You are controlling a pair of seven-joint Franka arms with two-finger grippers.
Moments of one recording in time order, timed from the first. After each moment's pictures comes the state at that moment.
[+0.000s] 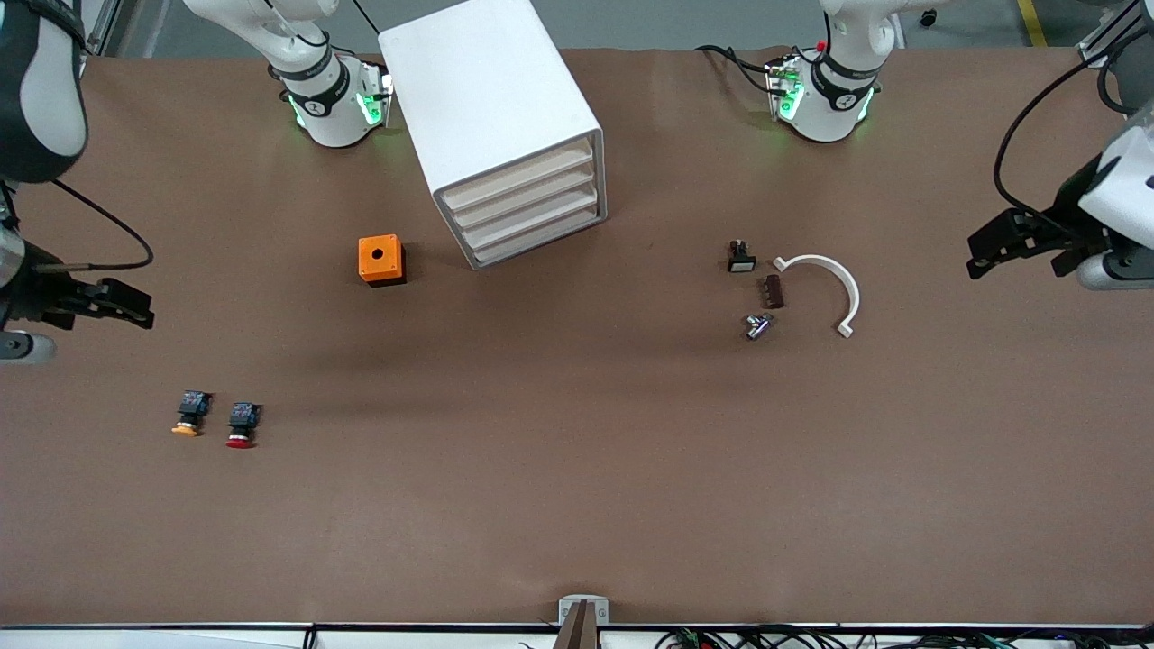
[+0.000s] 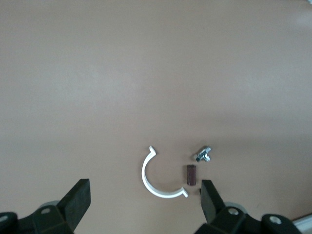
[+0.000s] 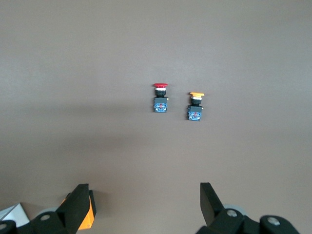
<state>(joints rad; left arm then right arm) 0.05 0.05 -0.16 -1.51 0.03 1.61 -0.12 0.00 0.18 -0.05 -1.48 -0.06 1.65 -0.06</state>
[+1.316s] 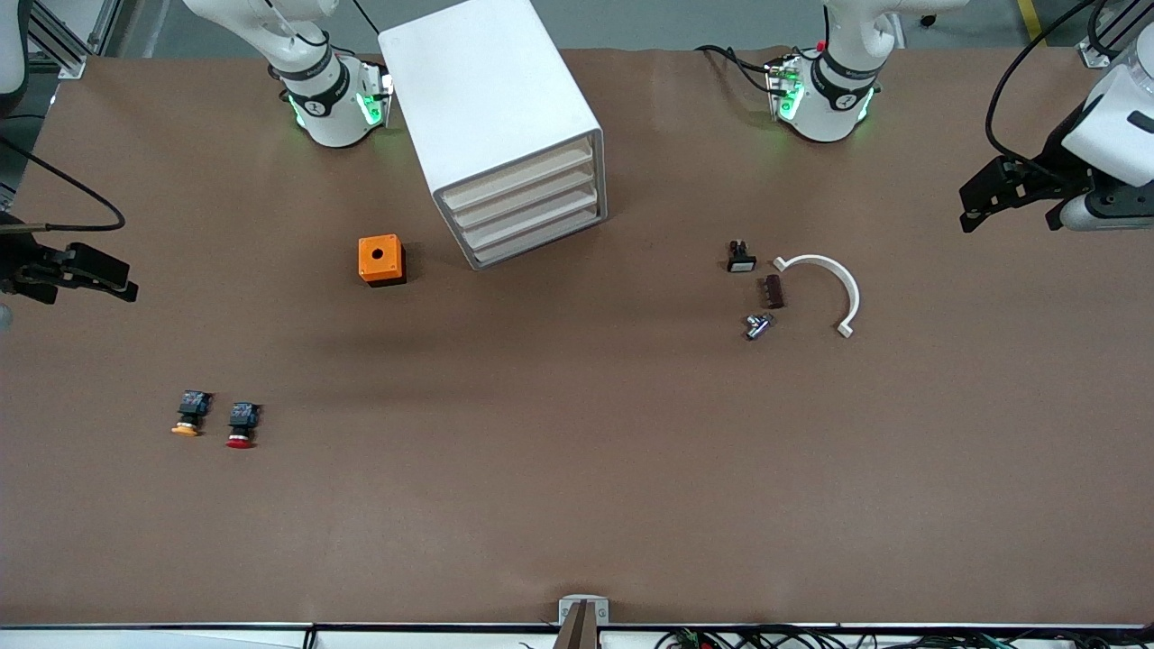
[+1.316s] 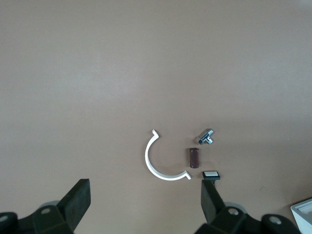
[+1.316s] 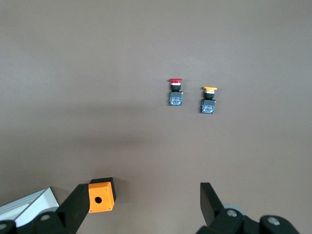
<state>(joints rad) -0.08 -0.08 -0.03 -1.63 0.03 1.60 -0.12 0.00 0.17 -0.05 -1.39 0.01 1.54 -0.06</state>
